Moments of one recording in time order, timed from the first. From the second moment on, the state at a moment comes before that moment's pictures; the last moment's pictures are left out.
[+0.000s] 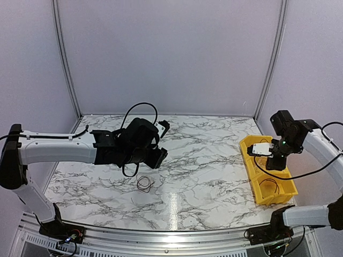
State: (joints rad) left arm -1.06 1.62 1.22 -0.31 -0.37 -0.19; right arm 0.15 1.10 1.04 -1.18 0.18 -1.06
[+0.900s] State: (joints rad) left arm -0.89 1.43 0.68 -0.19 -0.30 -0.64; right arm 0.55 1.43 0.96 -0.37 -0.52 -0.64
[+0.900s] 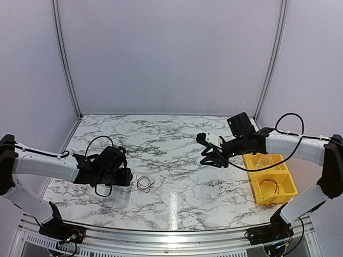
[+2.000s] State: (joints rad) left arm -0.92 1.33 0.84 0.07 -0.06 -0.45; right arm 0.65 1.54 1.06 -0.39 -0.57 -0.63
